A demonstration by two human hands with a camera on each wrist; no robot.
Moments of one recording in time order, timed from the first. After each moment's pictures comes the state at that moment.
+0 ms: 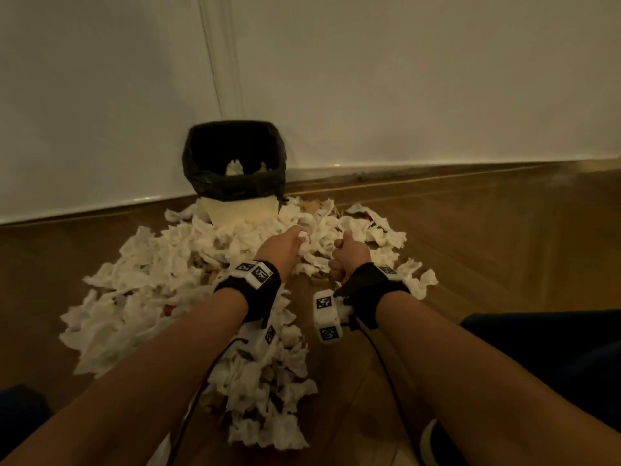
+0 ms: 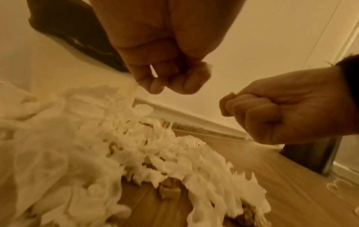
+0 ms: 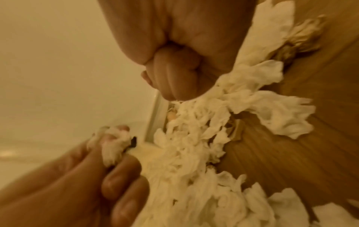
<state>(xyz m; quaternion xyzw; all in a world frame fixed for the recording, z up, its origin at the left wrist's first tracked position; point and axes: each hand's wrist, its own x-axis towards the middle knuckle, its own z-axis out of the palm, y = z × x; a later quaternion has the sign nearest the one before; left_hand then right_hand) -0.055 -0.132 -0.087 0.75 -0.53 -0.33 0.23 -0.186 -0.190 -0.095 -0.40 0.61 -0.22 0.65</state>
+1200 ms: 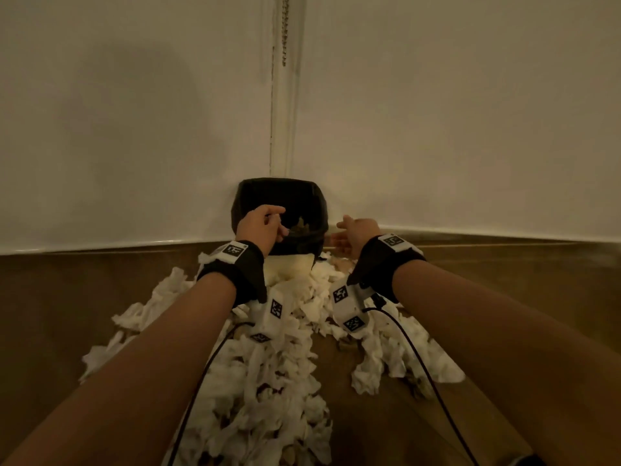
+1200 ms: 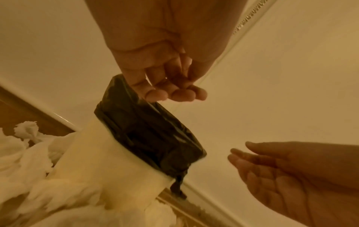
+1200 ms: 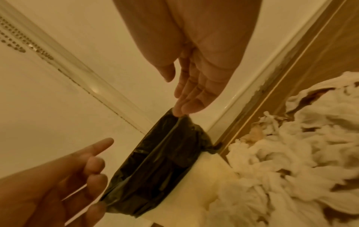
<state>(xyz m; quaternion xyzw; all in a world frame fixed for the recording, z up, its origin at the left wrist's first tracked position) 0.087 -0.178 -0.008 0.73 -0.38 -0.25 0.52 -0.059 -0.285 0.000 -0.50 0.55 -0.26 0.62</state>
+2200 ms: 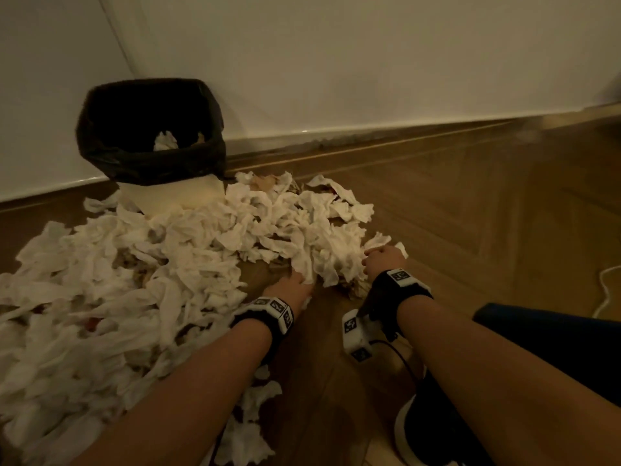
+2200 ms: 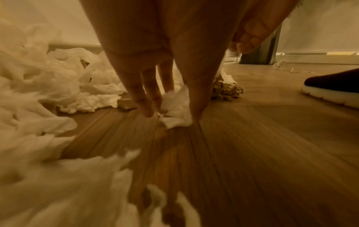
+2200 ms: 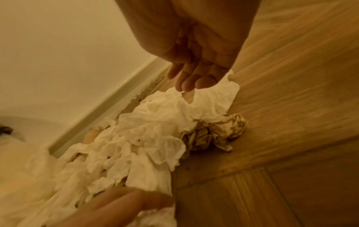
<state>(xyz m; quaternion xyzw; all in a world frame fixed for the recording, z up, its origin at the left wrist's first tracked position) -0.125 -0.160 -0.198 0.62 -0.72 -0.28 -0.14 -0.290 -0.236 -0.146 -0.43 0.77 -0.18 0.44</state>
